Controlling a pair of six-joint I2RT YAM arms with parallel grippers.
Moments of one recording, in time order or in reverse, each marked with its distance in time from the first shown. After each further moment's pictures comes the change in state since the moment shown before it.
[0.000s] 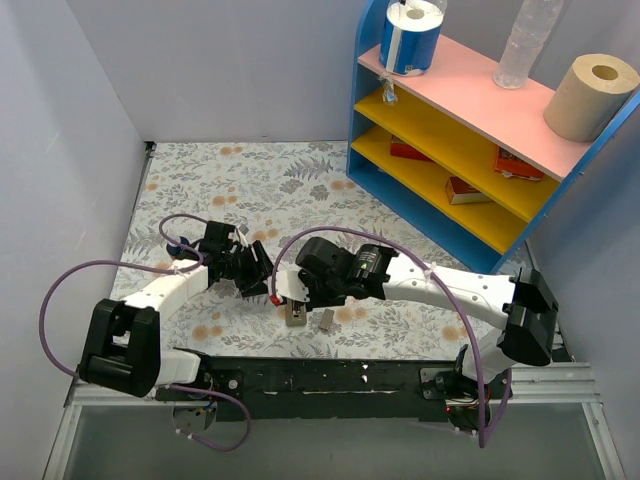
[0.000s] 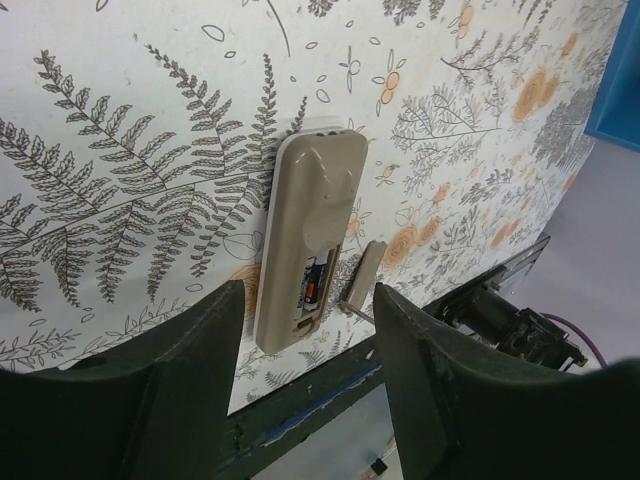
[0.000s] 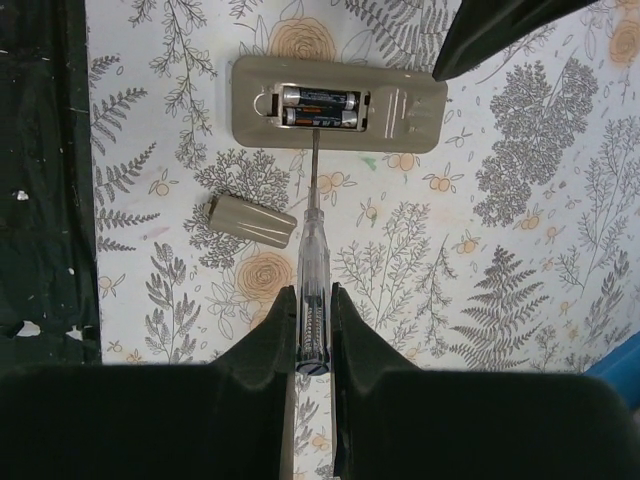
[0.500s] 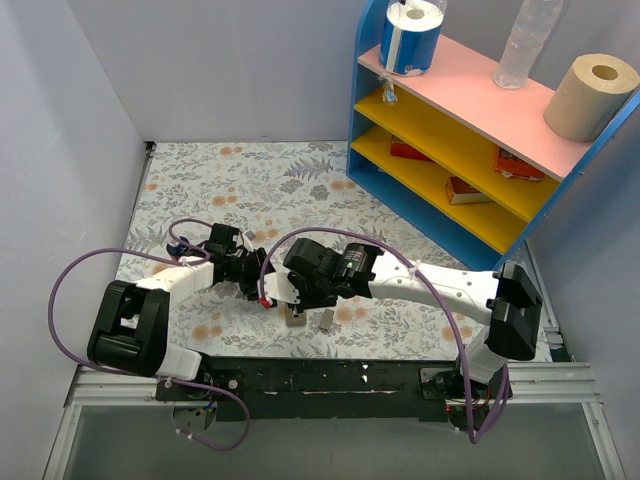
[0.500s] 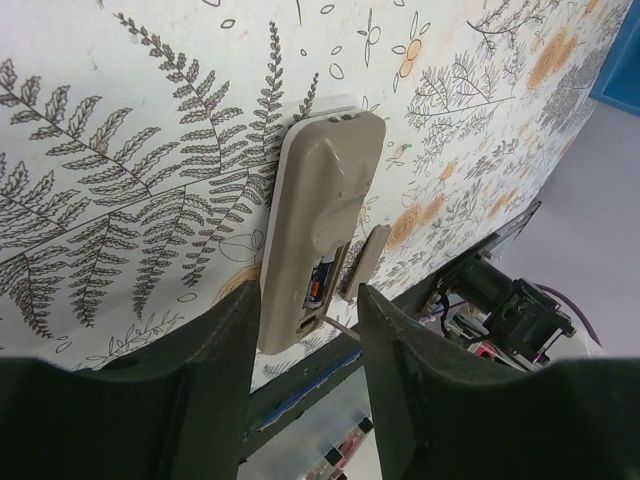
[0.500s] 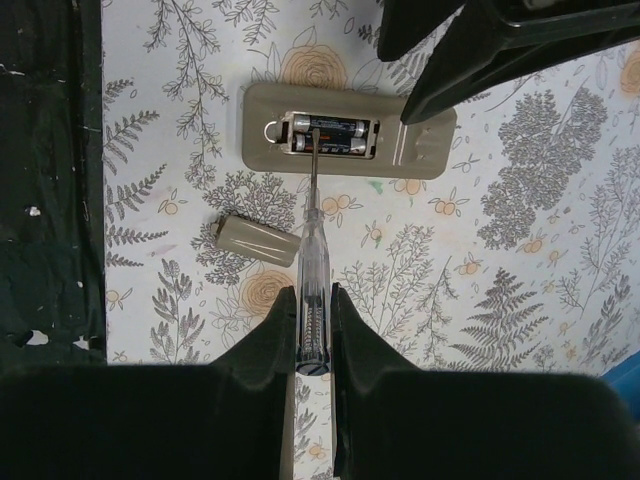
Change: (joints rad) left arm 0.000 0.121 -0.018 0.053 0.102 0.009; right arm 0.028 0.079 0.082 -0.033 -0.005 0.003
